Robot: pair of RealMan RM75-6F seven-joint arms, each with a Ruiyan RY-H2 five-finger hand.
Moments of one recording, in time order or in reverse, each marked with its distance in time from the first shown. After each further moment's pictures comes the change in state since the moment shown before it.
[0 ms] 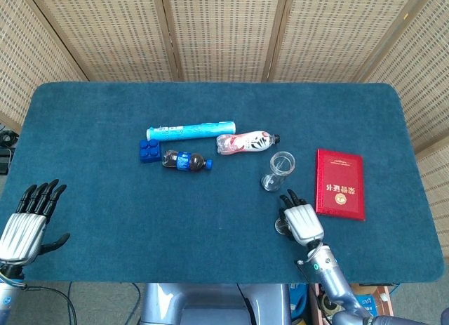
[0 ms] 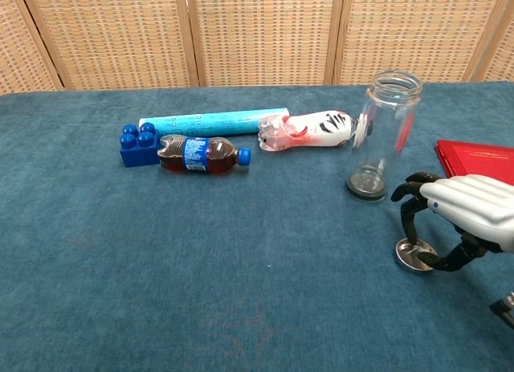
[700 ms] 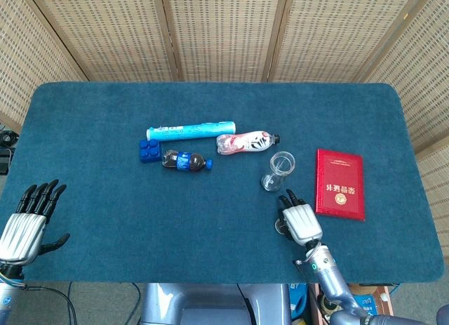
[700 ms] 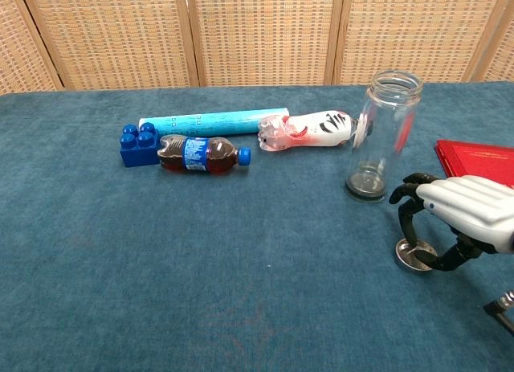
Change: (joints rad) left arm -0.001 0.002 0.001 -0.003 0.000 -0.001 -0.004; right arm 0.011 -0.017 -0.006 0.012 0.014 0.011 -0.010
